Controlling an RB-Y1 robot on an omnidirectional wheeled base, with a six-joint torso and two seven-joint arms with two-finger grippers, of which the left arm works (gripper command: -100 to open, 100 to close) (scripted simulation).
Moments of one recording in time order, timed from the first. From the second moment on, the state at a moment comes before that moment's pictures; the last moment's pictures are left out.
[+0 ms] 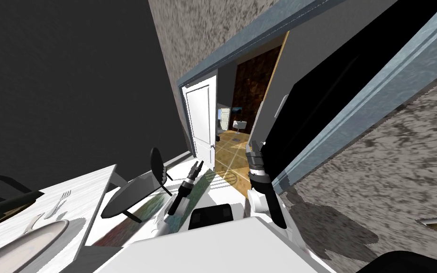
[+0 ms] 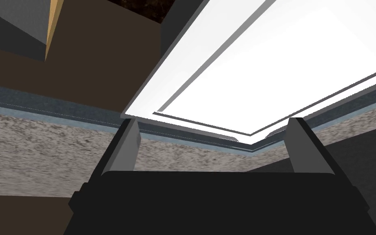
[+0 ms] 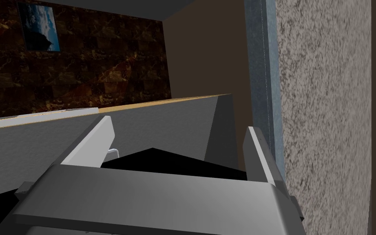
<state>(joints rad) 0.11 0.13 -0.25 -1.35 -0.18 -0.71 -0.63</state>
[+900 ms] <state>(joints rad) 0.01 0.15 -0.28 -1.12 -0.21 -0.78 -0.77</state>
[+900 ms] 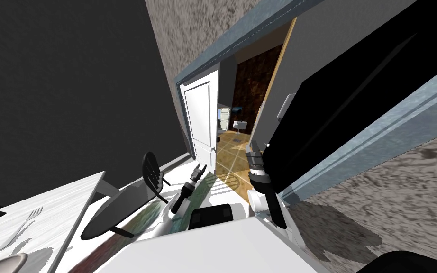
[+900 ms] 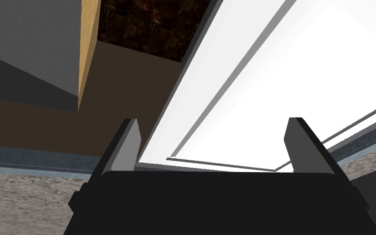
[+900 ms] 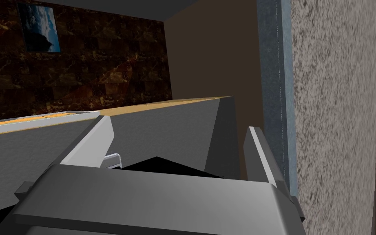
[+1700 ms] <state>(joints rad) -0.08 0.16 -0.33 -0.91 -0.25 -0.85 -0.92</state>
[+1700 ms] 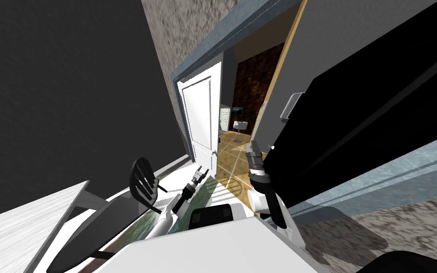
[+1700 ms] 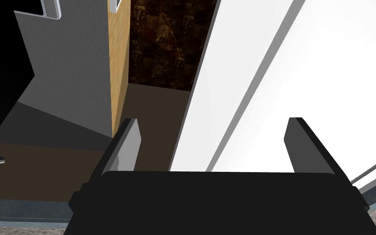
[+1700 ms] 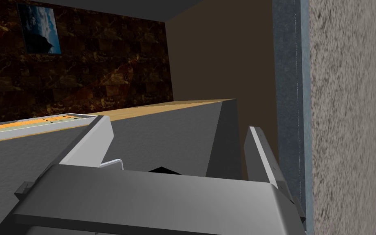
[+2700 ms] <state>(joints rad) -0.16 0.17 -0.36 -0.72 -0.29 -0.91 -1.05</state>
